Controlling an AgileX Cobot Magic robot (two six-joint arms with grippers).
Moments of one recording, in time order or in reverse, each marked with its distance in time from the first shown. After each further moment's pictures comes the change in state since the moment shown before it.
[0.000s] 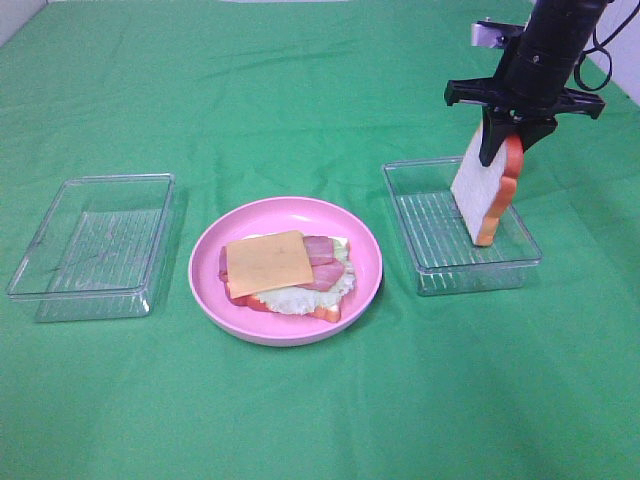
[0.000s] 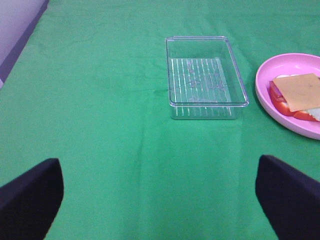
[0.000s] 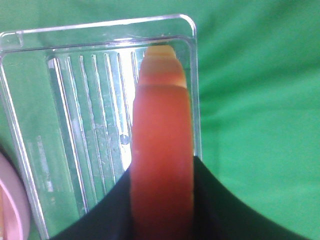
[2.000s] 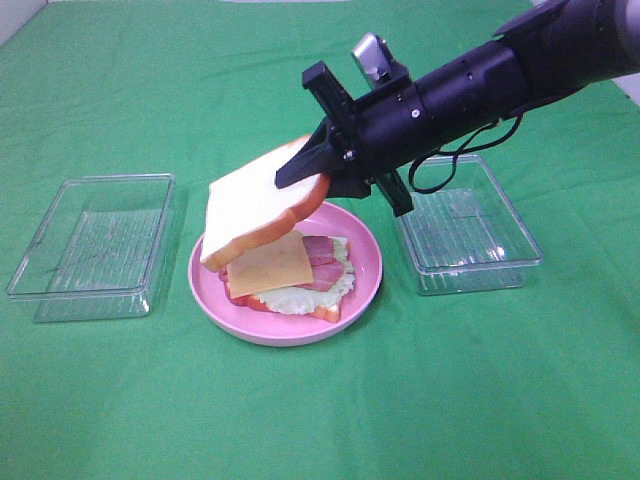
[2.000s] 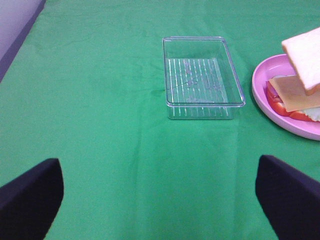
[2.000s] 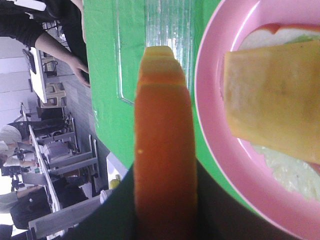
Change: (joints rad) left arm 0.000 0.000 0.000 -0.011 0.000 0.000; right arm 0.222 -0.235 0.667 1.125 -0.335 -0.524
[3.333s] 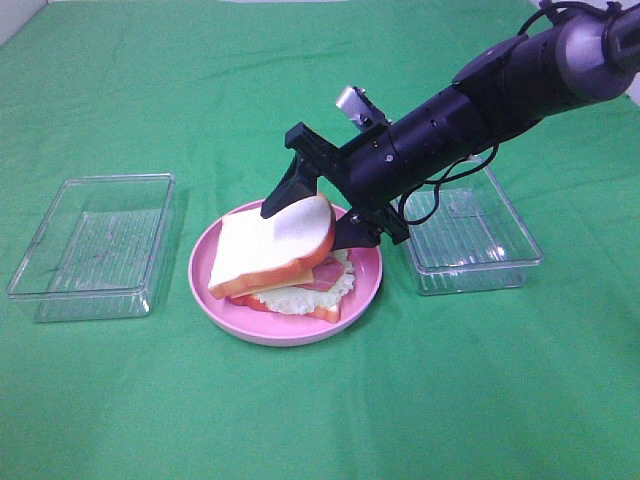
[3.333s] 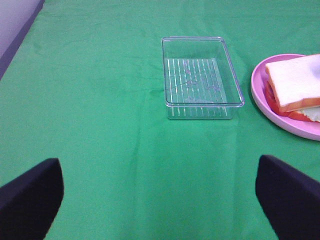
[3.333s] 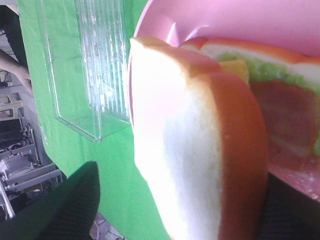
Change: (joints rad) left arm 0.000 0.000 0.000 -0.003 0.000 0.000; right arm 0.035 0.094 -0.026 -0.112 -0.116 0.048
